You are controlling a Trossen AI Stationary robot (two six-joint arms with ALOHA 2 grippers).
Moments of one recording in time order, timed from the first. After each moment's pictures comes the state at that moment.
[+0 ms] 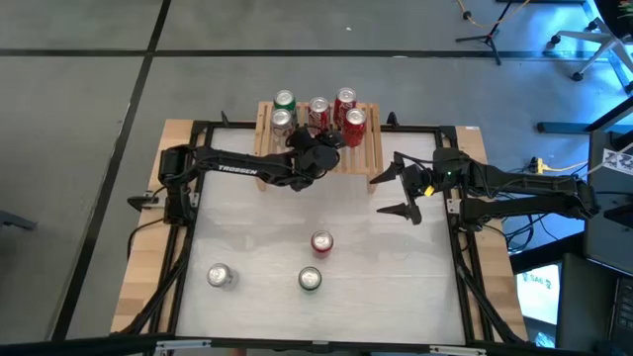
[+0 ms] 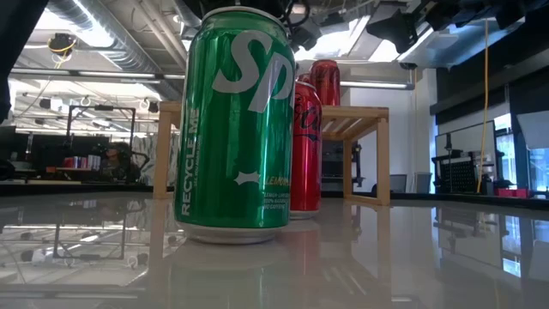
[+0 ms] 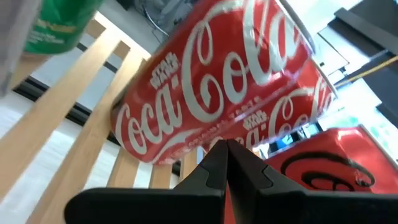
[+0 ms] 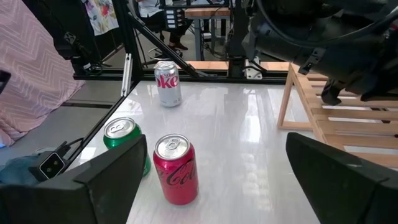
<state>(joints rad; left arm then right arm) 0.14 1.89 1.41 0.02 -1.10 -1.31 -0.15 0.84 0.67 -0.08 -0.37 -0.03</state>
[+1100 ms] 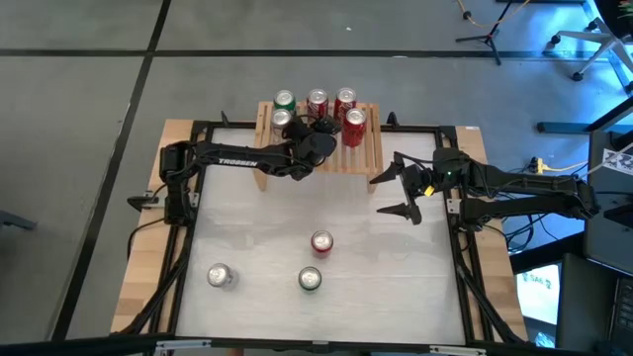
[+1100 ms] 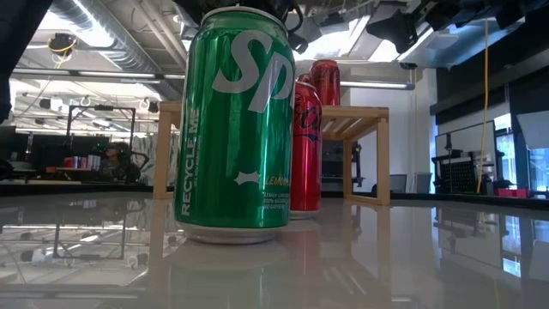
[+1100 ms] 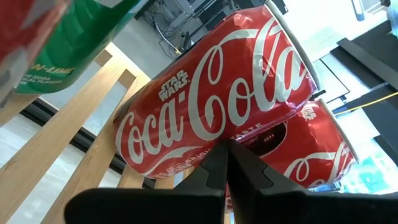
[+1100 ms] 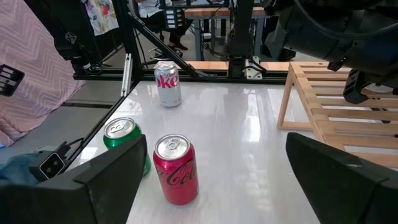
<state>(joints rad) 0.22 1.89 1.41 0.07 -1.10 -1.34 -0.15 0.84 0.67 -0.08 -0.38 -0.03</state>
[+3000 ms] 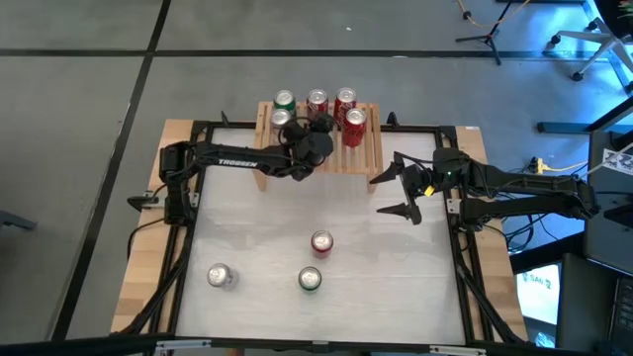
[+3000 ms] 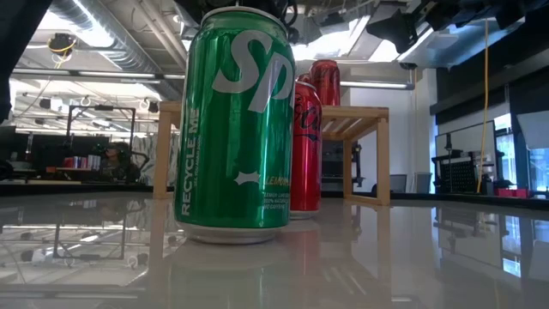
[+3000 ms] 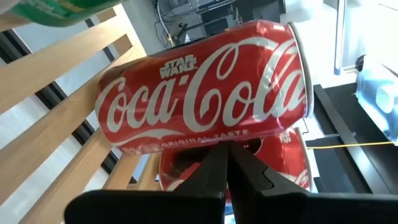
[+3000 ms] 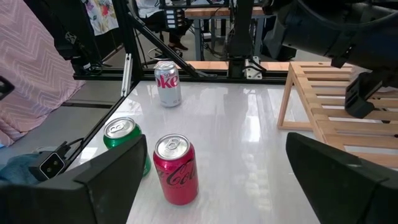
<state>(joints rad) 0.21 1.89 1.41 0.13 -1.11 -1.65 -0.15 0.84 0.67 -0.08 -0.38 -0.03</state>
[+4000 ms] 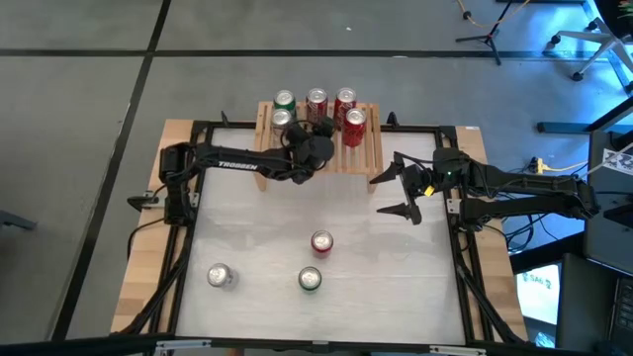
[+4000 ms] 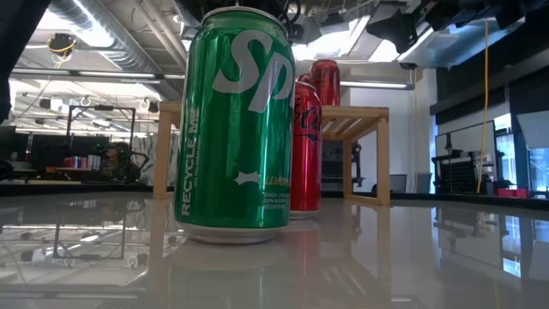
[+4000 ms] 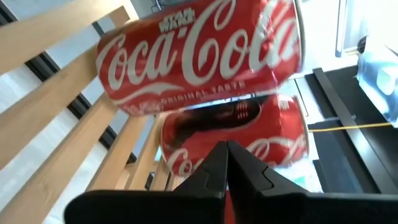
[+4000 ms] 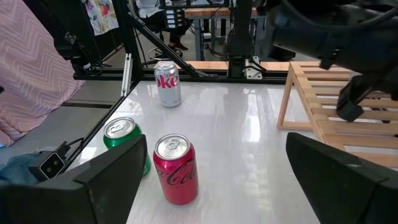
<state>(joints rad) 0.18 1.89 1.41 0.13 -1.07 -1.64 -0.15 0.84 0.67 -0.08 -0.38 -0.03</state>
